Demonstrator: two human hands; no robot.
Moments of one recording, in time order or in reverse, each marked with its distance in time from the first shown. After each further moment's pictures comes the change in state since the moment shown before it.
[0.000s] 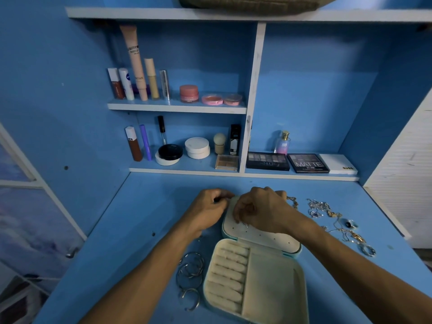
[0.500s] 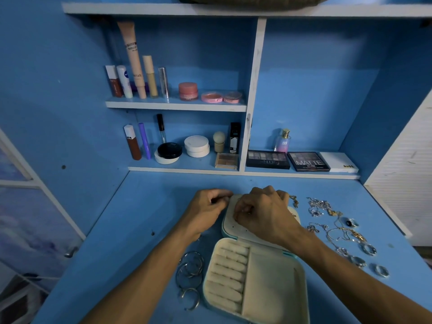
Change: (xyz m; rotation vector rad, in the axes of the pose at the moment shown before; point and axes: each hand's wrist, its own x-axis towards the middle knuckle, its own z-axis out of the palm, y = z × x) left_hand -0.006 -0.007 0.000 -0.124 0.027 0.009; right_hand -0.007 0.006 0.030 0.005 0.341 -0.053
